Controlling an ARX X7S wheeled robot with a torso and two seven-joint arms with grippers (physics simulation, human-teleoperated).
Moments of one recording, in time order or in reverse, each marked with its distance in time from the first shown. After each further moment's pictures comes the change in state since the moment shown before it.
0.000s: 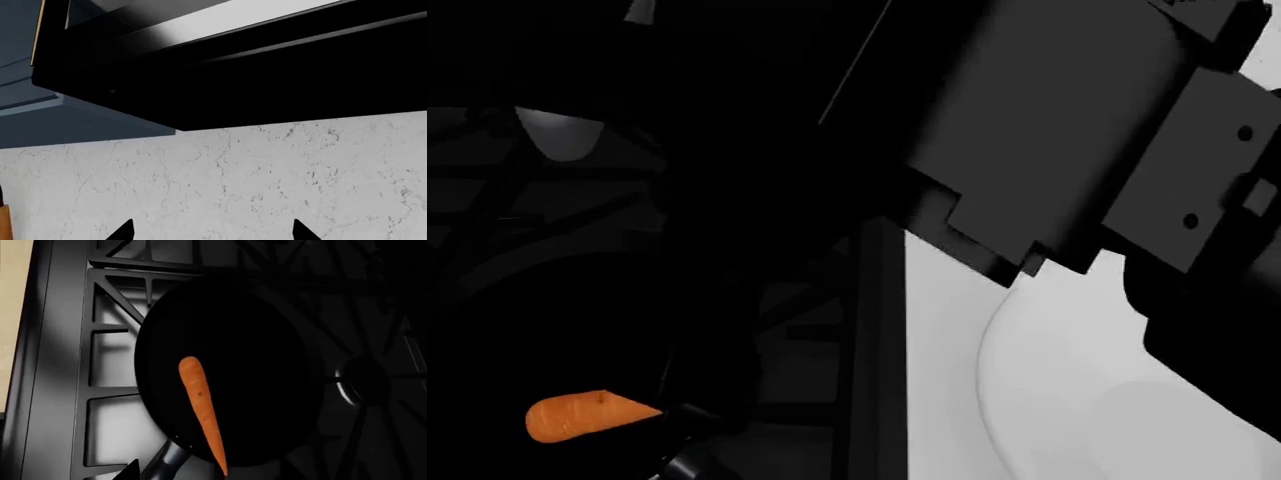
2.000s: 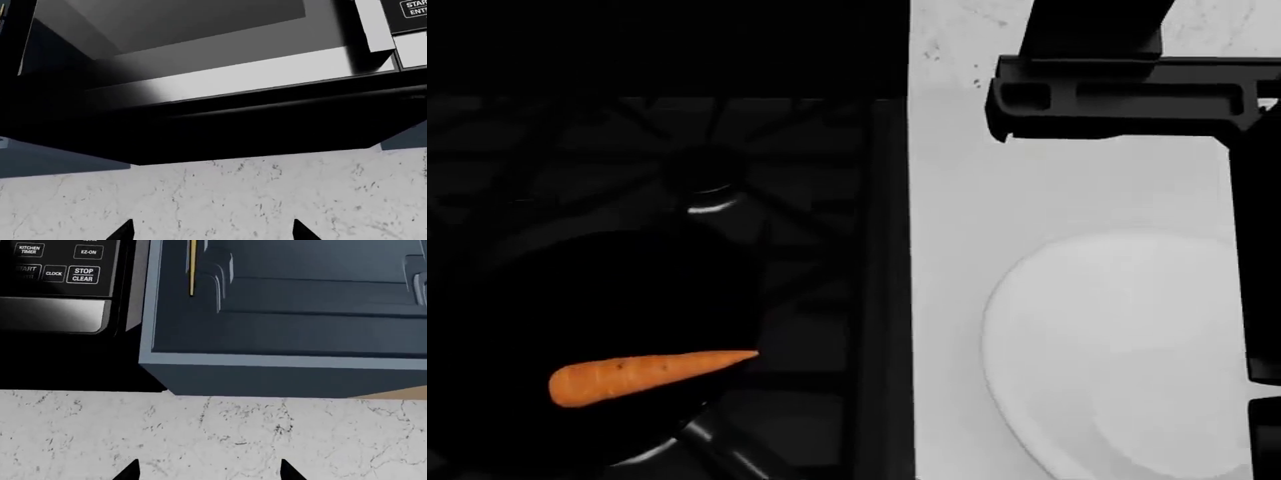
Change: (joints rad) left arm -0.290 0.051 0.053 0.022 -0.170 -0.110 0.042; right arm -0.801 0.466 1.096 -0.875 0.360 -0.388 1.760
